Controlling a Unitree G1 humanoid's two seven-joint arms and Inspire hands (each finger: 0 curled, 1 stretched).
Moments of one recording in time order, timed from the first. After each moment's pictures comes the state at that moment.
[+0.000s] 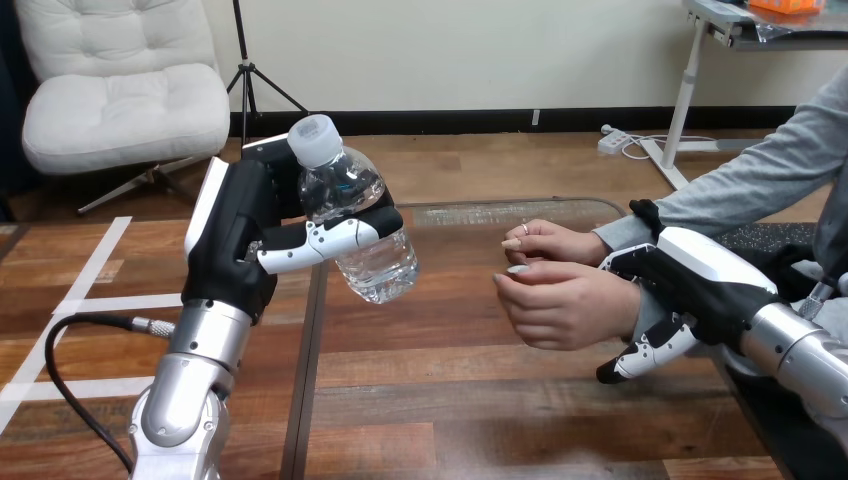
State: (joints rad) left arm -0.23 0.14 0.08 0.27 -0.07 -0.38 -0.21; right arm -0.40 -0.64 0.16 0.66 -0.47 -0.43 0.25
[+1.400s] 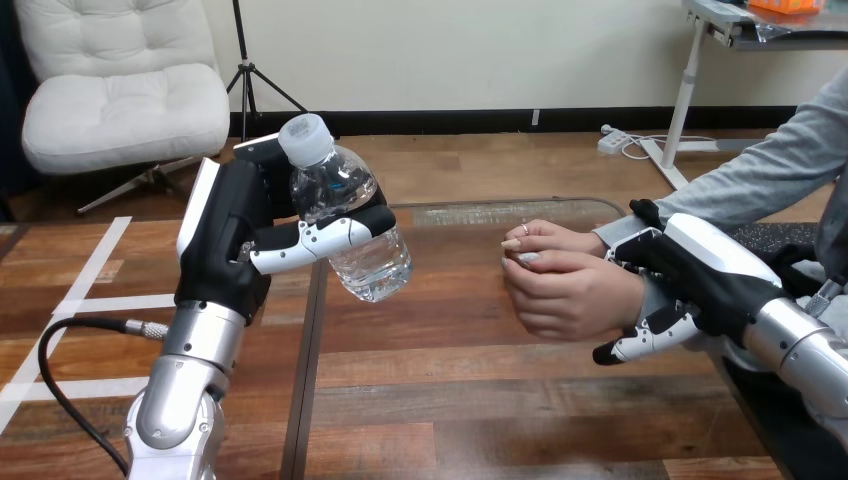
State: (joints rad) left arm -0.23 0.14 0.10 0.27 -0.07 -0.39 -0.21; right arm -0.40 -0.64 0.16 0.67 -0.41 -0.47 0.20
